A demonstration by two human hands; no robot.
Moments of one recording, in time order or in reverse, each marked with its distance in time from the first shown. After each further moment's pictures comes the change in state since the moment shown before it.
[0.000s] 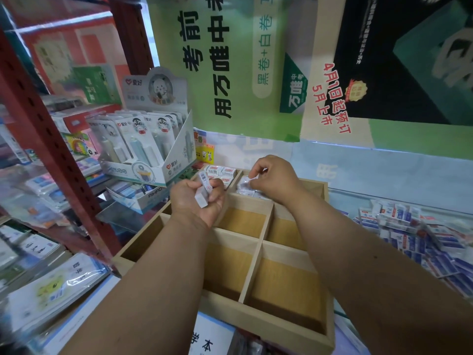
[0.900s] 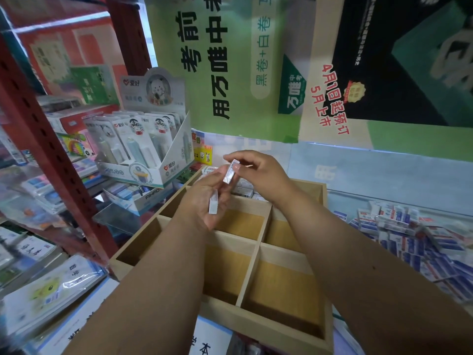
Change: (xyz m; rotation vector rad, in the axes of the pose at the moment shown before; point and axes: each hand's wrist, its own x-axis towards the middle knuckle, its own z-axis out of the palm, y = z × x) left_hand -0.017 -0.009 0.019 0.358 -0.103 -0.051; right_hand -0.007 -0.032 0.001 0.413 -0.096 -0.123
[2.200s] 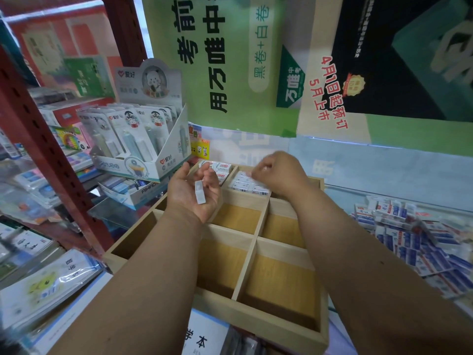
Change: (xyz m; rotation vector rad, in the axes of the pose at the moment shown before) left_hand 0.021 0.007 -0.025 -0.422 0.104 -0.051; right_hand -0.002 0.021 -0.029 -0.605 0.101 0.241
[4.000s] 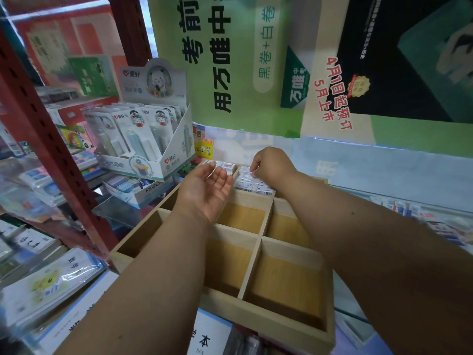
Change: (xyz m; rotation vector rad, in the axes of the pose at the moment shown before) left_hand 0.002 -0.009 0.005 0.271 0.071 0.087; right_hand 0.043 -0.004 0.021 -0.186 -0.127 -0.038
